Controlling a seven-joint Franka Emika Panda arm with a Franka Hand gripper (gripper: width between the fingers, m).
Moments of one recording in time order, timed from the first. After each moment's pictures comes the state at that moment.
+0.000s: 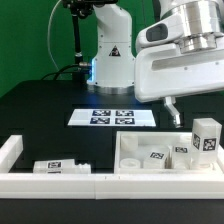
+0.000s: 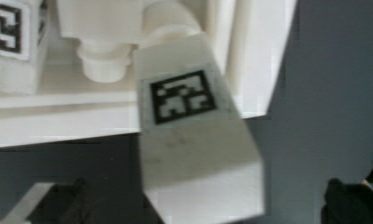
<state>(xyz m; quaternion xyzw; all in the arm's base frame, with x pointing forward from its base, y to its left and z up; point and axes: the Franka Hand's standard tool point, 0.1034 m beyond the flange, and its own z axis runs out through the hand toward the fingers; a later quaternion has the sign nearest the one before) 0.633 0.100 0.090 -0.97 0.02 -0.22 0.06</state>
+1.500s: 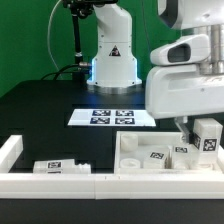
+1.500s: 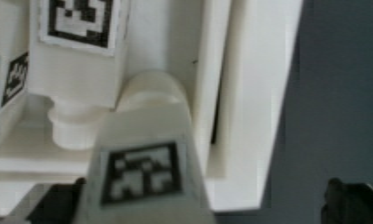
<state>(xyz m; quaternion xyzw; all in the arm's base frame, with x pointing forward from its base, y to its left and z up) 0.637 0.110 0.068 -1.00 -0.03 -0.07 0.04</state>
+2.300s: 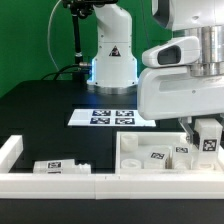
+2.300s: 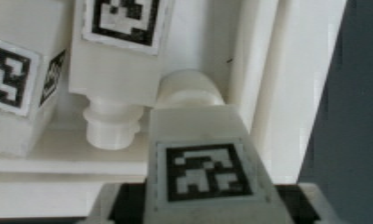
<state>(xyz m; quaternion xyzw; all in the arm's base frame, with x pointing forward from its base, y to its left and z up) 0.639 0.106 0.069 -1.00 -0.02 -0.07 0.04</state>
